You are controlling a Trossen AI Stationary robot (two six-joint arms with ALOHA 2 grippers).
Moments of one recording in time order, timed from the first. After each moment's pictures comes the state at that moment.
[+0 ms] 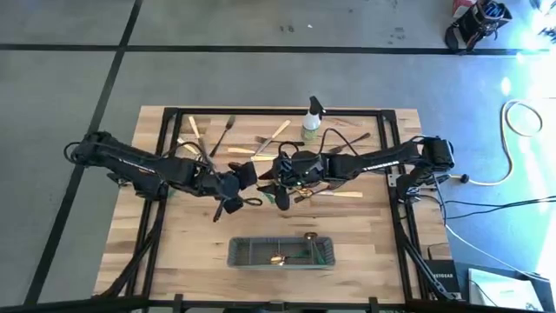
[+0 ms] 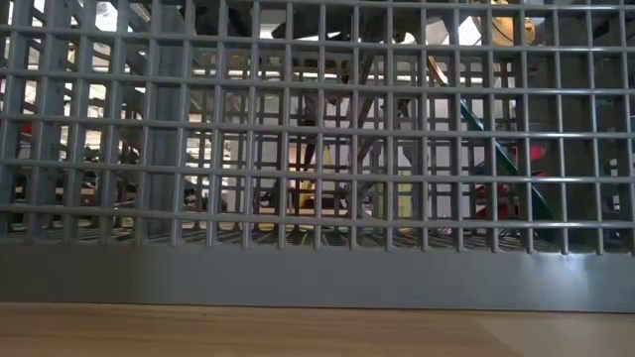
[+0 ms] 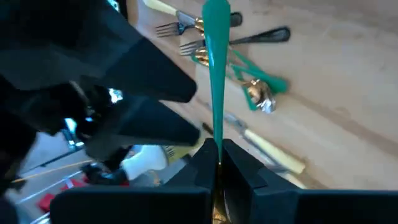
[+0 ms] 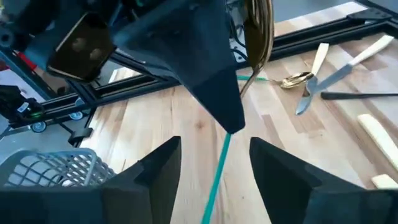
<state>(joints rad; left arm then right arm) -0.25 1.35 1.11 -0.57 -0.57 1.29 0.04 1.68 1.13 0.18 -0.06 0.31</state>
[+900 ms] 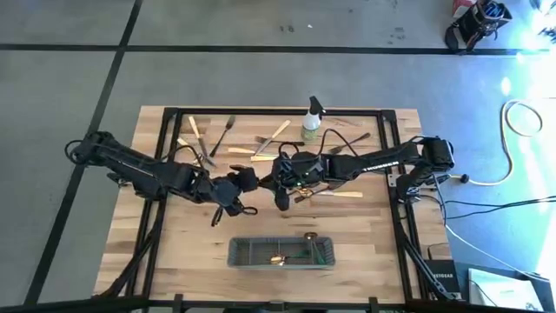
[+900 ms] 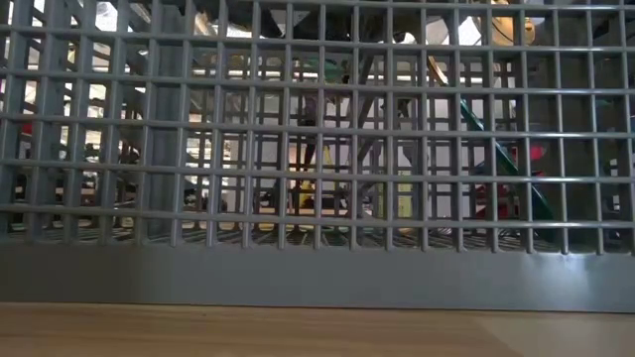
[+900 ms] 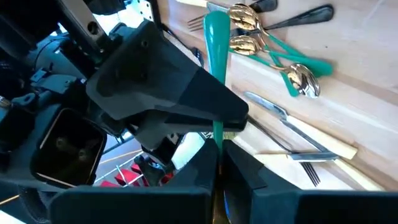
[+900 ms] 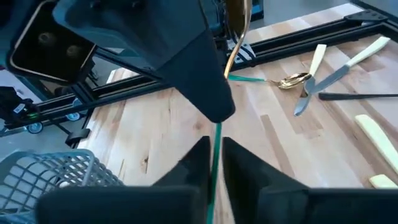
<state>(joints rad) -0.31 1.35 1.11 -0.46 -0.70 1.44 0.04 1.68 1.13 0.18 -0.05 0.31</state>
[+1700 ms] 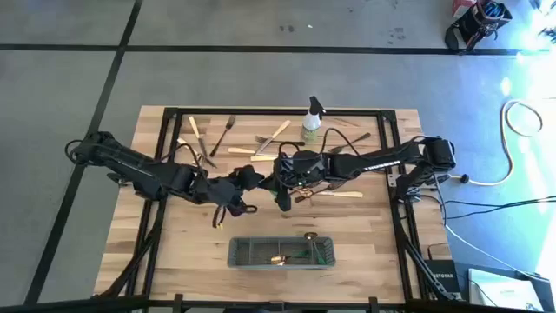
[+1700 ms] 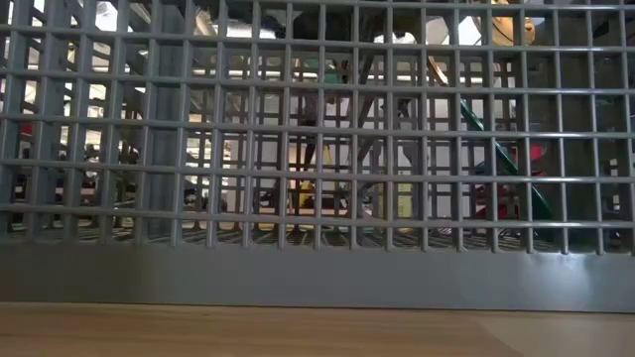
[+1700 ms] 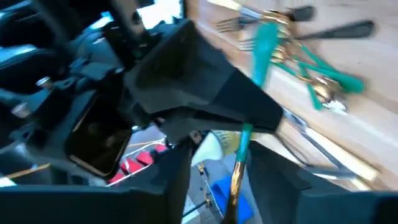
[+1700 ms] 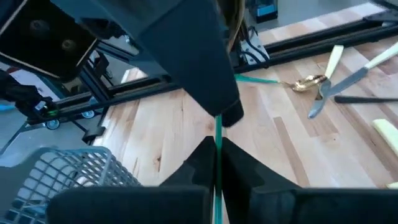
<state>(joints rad) -0.33 1.35 1.11 -0.30 -0.73 1.40 0.04 1.66 1.13 0.19 -0.10 0.31</state>
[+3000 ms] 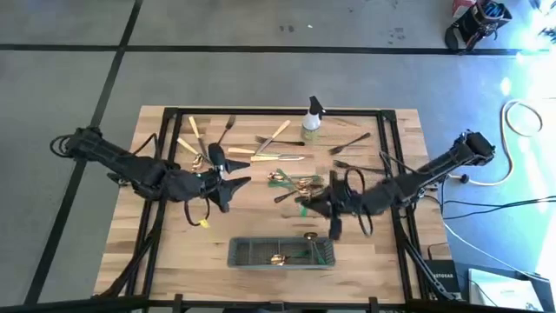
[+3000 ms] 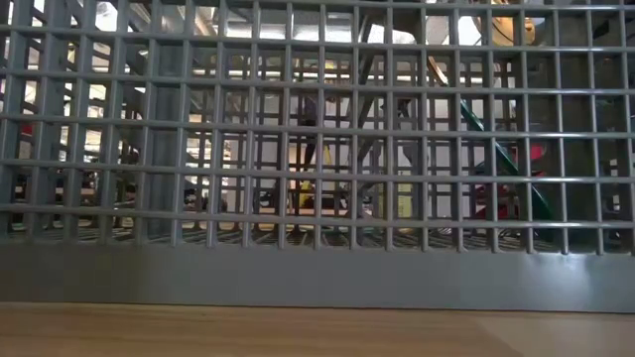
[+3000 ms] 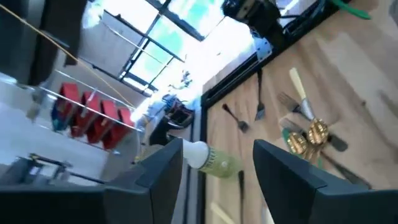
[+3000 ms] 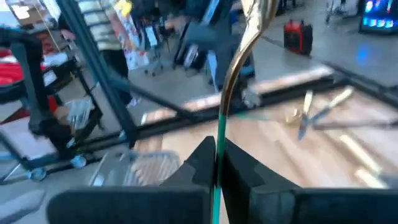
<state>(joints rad) -0.40 1.17 1.10 -0.26 -0.81 0.66 0.52 1.21 0.84 0.16 0.54 0.42</state>
